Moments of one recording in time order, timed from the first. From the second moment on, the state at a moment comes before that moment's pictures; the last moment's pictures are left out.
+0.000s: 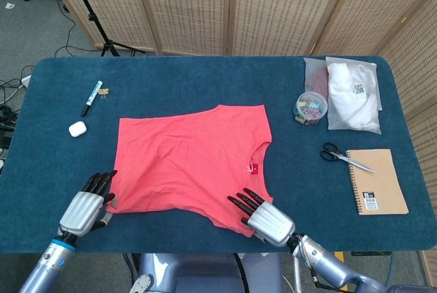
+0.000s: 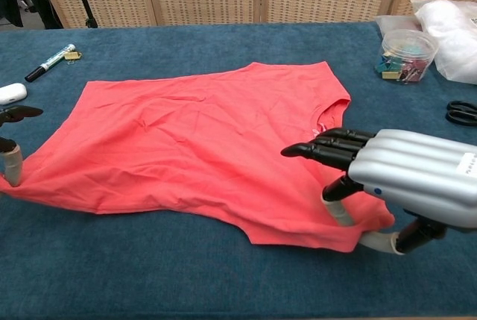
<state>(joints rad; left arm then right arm) -0.24 -1.35 0.09 -1.60 1.57 1.28 0.16 0.54 -1.43 -0.12 -1.65 -1.78 1.06 -0.29</state>
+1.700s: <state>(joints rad) -0.20 -1.16 0.11 -1.90 1.58 1.32 0.18 0.55 -1.25 -0.17 -1.75 -1.88 1.22 -0.02</state>
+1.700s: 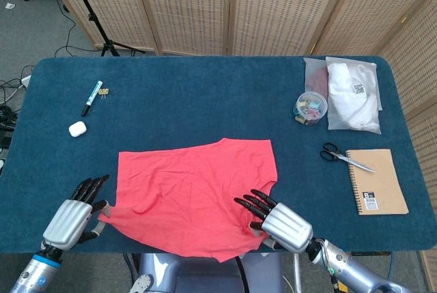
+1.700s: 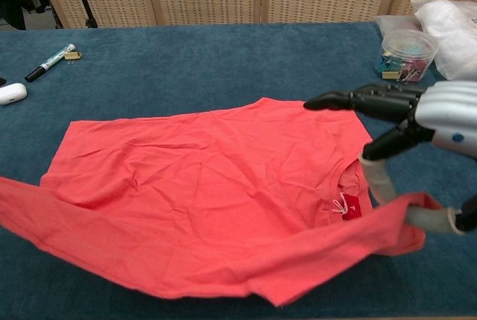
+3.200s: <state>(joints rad) -0.63 -1.39 -0.26 -1.72 0.46 1.12 0.49 0.86 -1.48 0.21 -1.36 -1.07 0.72 -0.09</state>
